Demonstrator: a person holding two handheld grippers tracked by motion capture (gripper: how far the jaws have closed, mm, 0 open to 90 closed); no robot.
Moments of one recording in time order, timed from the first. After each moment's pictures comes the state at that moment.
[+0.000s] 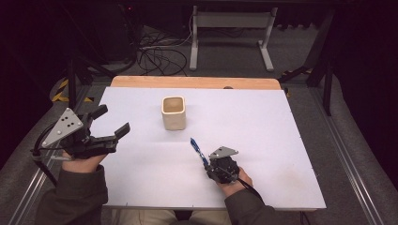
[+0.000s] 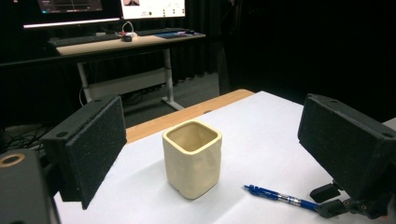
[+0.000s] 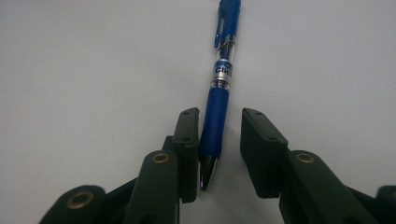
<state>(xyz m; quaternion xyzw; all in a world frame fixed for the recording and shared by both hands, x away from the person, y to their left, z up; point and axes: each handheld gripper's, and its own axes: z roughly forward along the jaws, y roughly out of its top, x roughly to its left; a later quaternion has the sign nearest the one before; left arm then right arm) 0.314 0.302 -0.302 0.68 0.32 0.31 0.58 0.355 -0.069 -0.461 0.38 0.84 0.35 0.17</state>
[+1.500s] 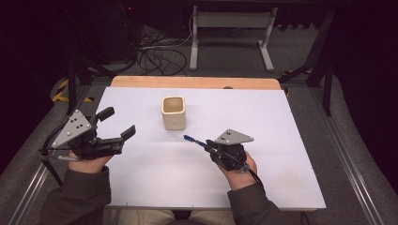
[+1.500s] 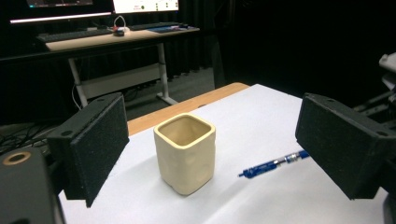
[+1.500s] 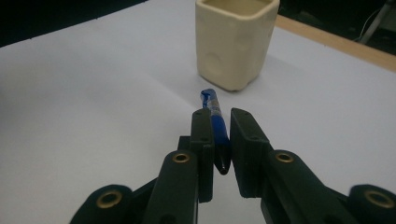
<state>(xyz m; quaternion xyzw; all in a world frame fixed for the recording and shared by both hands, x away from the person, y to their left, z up) 0.319 0.291 -0.313 0.69 0.32 0.30 0.58 0.355 -0.077 -0.379 0.31 0.80 0.46 0.21</state>
